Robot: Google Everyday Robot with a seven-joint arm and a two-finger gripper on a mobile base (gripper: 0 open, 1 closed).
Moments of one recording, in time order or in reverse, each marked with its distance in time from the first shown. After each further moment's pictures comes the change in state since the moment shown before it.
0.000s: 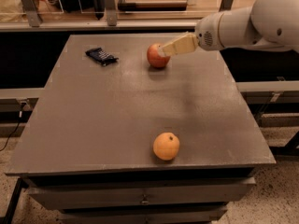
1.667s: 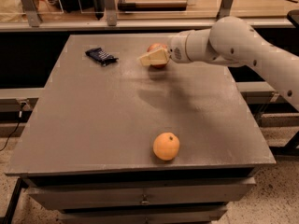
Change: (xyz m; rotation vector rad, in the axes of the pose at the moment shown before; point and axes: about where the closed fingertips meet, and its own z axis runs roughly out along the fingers) arm 0.020 0.024 0.099 -0.065 -0.044 0.001
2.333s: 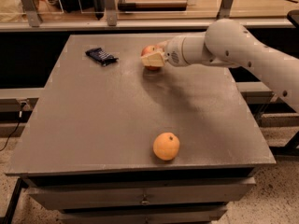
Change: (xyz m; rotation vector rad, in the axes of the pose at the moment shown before) arm 0.015 0.007 0.008 -0.010 0.051 -0.014
